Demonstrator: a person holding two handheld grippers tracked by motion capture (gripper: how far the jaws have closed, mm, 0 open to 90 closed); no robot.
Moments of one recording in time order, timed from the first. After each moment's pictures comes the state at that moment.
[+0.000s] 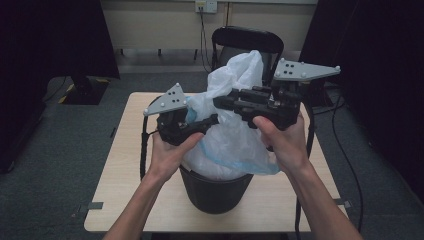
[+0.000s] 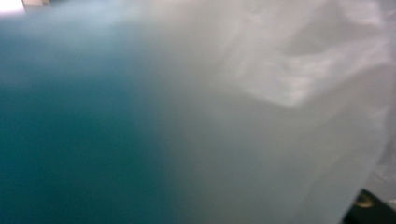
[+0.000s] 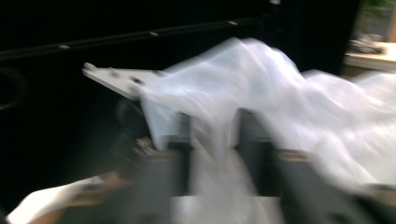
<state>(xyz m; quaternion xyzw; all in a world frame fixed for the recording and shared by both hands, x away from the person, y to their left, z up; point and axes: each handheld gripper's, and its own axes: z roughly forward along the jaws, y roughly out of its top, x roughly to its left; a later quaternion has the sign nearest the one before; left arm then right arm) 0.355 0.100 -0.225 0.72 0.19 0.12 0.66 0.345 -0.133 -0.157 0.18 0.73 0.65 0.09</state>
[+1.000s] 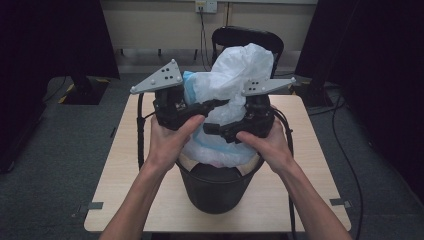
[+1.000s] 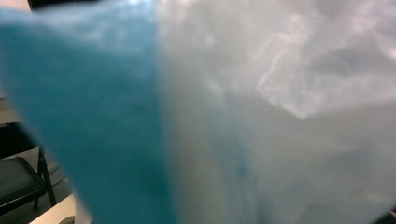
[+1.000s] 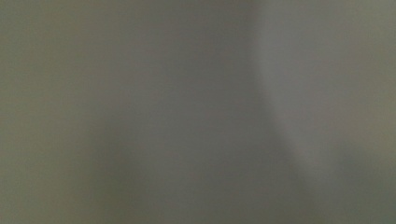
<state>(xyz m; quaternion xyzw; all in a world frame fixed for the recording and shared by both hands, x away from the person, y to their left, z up) 0.352 0.096 -0.178 0.69 0.16 0.10 0.69 0.379 -0.112 -0.213 0.20 0.79 0.57 0.07</state>
